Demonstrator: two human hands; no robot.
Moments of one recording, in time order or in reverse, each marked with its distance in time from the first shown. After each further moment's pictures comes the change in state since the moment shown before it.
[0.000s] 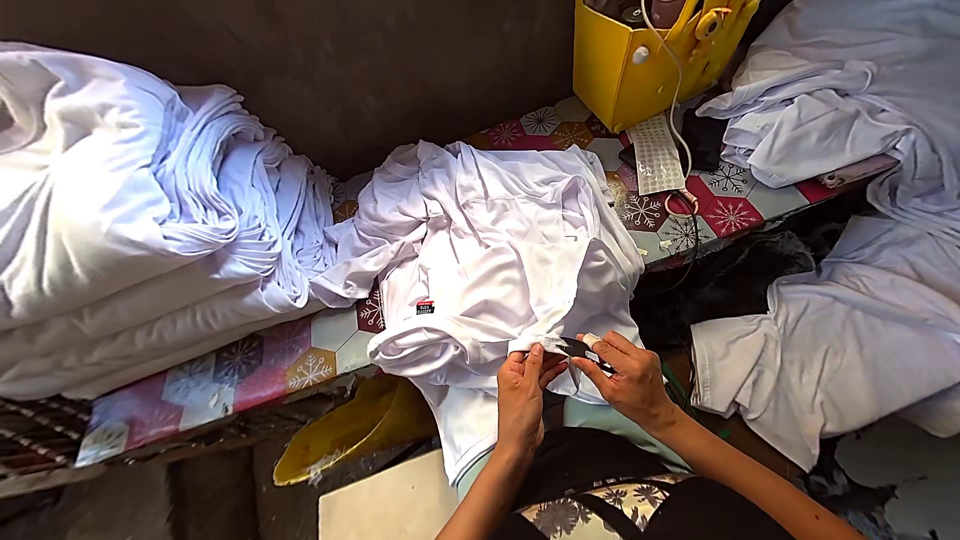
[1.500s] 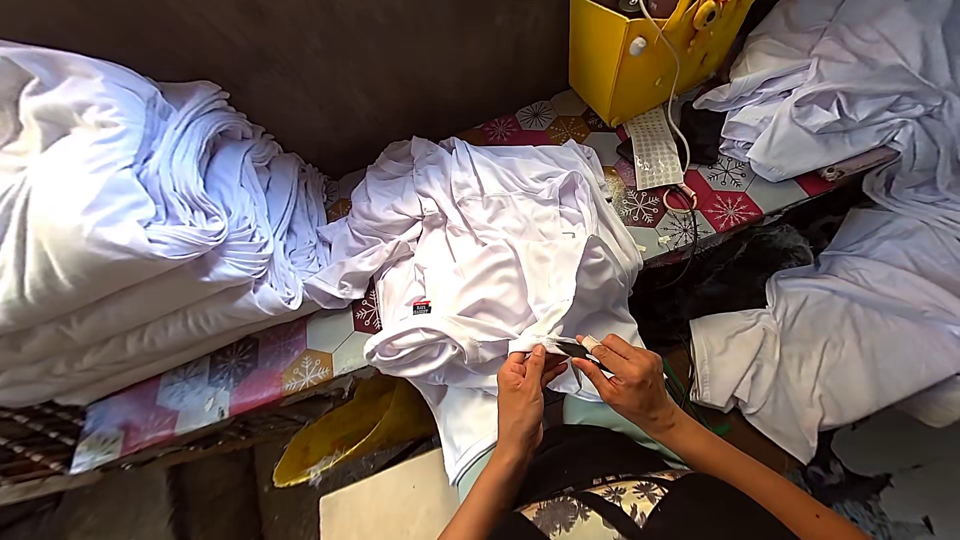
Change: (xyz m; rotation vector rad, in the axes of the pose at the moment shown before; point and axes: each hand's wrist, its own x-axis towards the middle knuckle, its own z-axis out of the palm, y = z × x) left_hand 0.000 -0.002 -0.002 0.048 -0.023 0.006; right_hand -0.003 0.000 0.000 -0.075 0.041 -0.083
